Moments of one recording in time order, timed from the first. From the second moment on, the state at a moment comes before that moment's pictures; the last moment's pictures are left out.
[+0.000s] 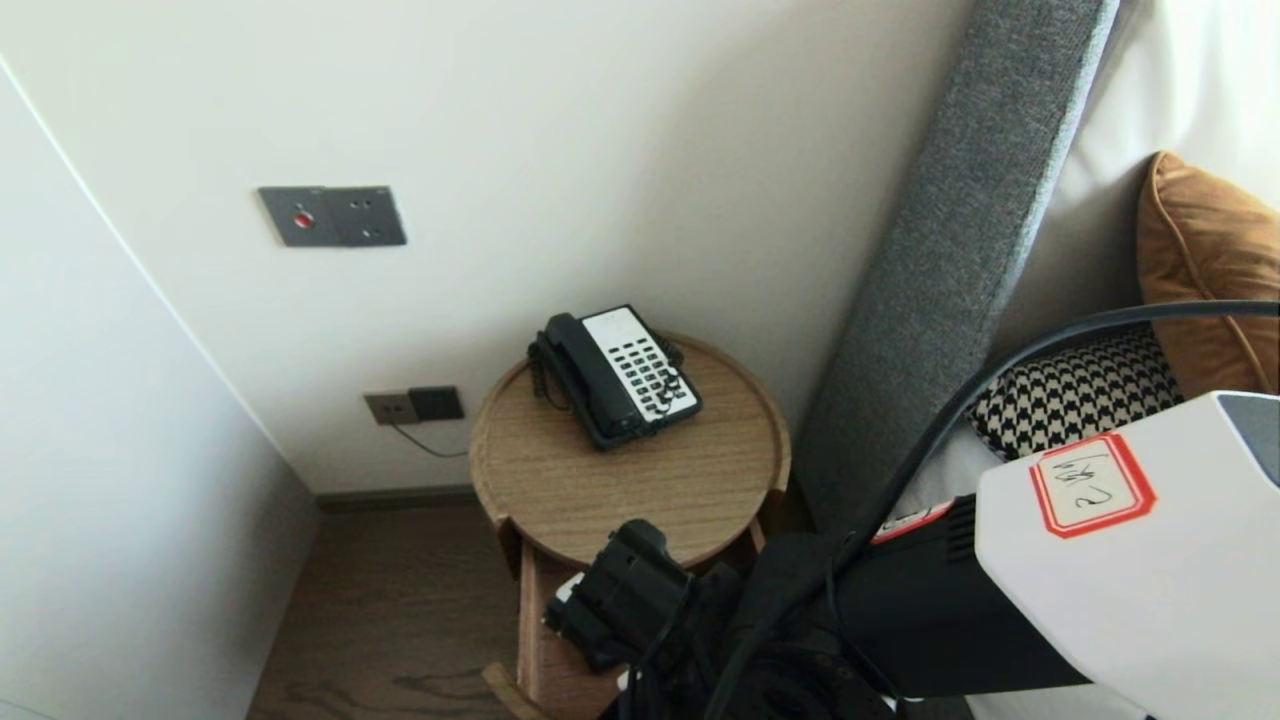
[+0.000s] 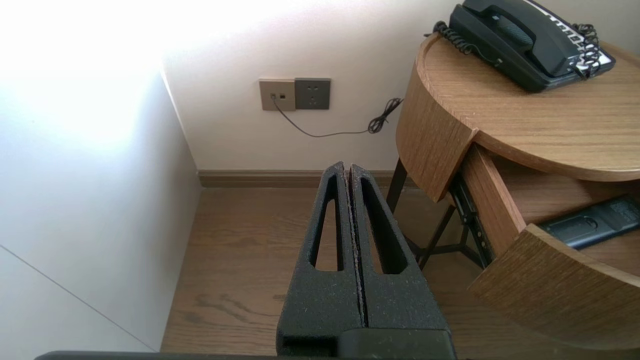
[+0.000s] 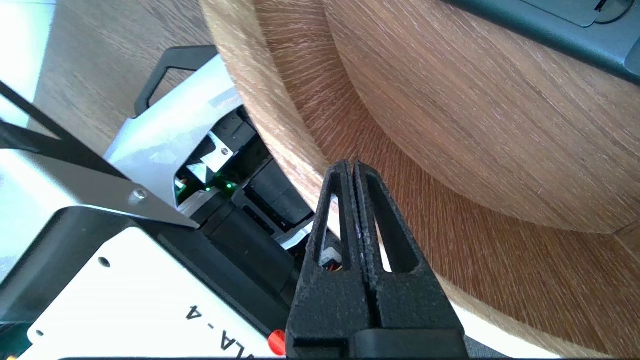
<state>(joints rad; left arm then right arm) 0.00 0.00 0.00 -0.04 0.02 -0.03 1.01 2.10 -1.27 0.24 0.03 0.24</state>
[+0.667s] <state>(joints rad) 0.00 0.00 0.00 -0.04 0.02 -0.03 1.00 2.06 -1.25 0.25 0.12 0.26</state>
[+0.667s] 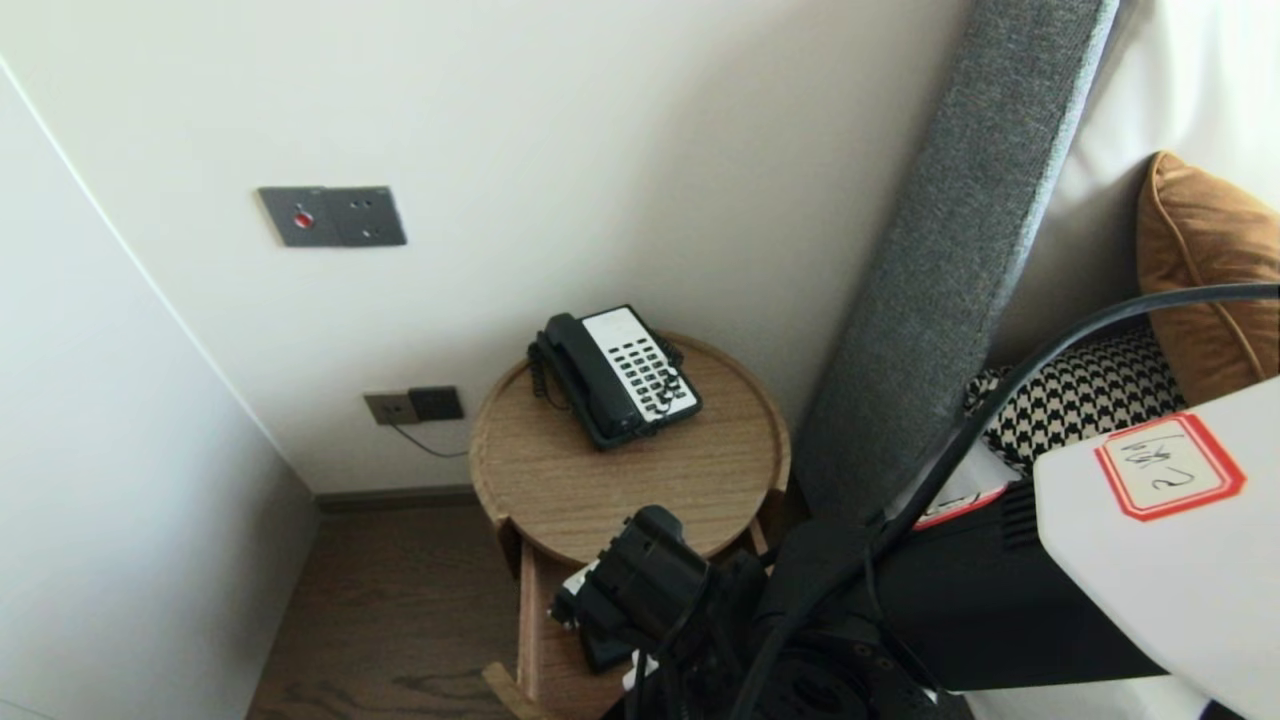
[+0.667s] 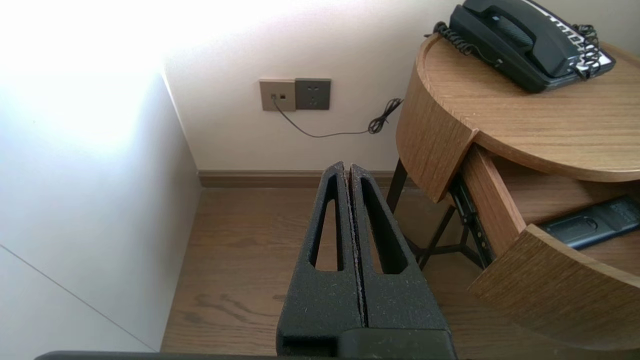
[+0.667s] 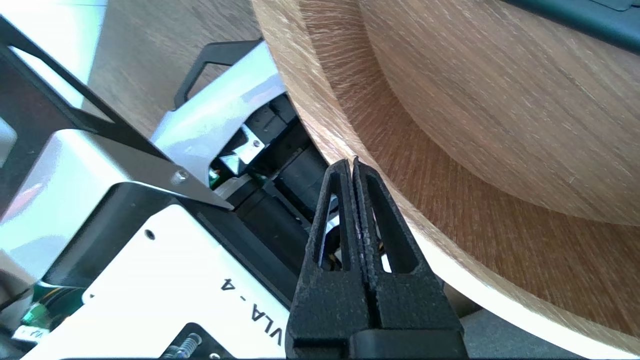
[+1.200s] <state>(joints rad) 0.00 0.00 0.00 -0.04 0.02 -0.03 0.98 2.08 -1.27 0.25 0.14 0.27</state>
